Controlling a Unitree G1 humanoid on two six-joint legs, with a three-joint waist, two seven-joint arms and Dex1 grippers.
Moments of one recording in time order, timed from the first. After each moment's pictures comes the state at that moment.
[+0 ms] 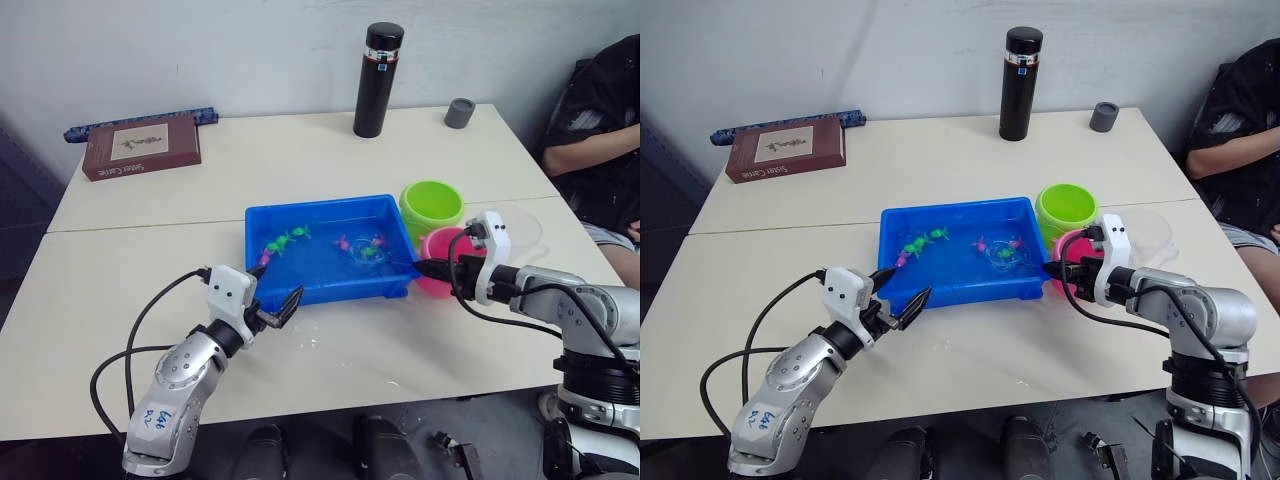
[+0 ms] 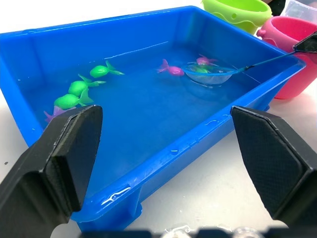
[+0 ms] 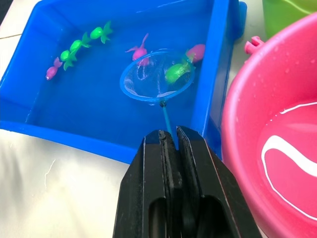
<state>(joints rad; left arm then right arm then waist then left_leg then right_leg) 0.03 0.24 0.00 -0.54 -0.26 0.51 -0.28 -0.49 -0.53 -0.29 -0.14 0.66 1.30 0.52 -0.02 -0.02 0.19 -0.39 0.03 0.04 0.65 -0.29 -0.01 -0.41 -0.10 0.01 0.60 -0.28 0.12</state>
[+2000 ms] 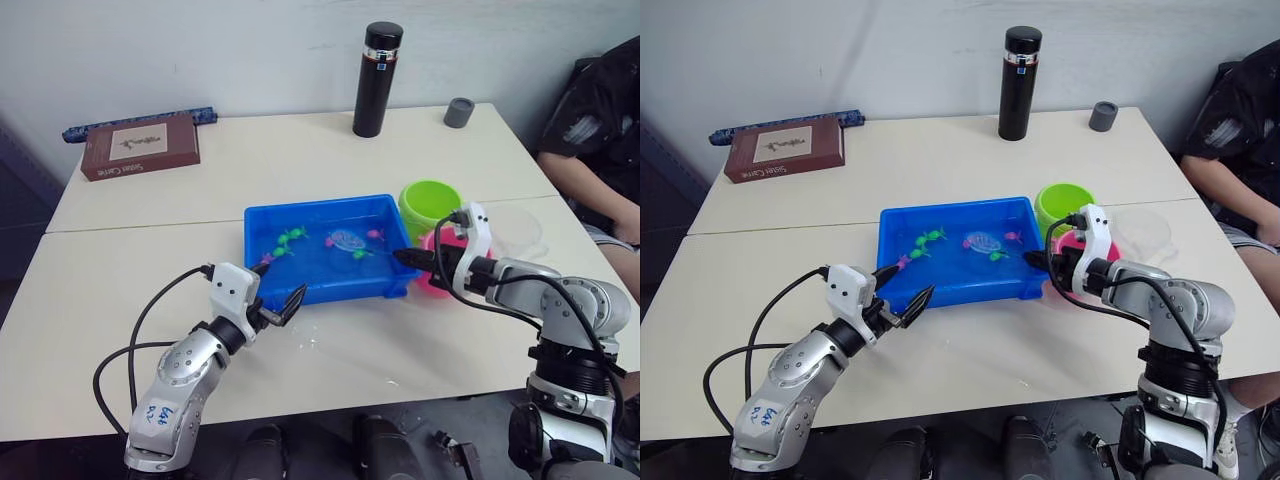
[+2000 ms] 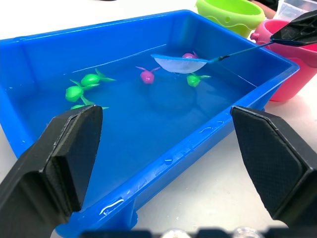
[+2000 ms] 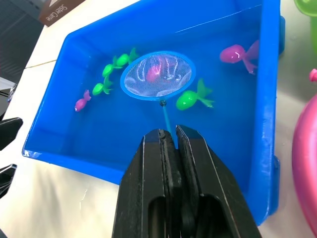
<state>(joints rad) 0.01 0.24 -0.01 -0.53 -0.26 0.51 -0.29 -0.57 -0.40 -0.35 -0.13 0.77 1.36 0.35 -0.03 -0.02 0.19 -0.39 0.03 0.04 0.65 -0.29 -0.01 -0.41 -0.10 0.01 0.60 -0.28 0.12</state>
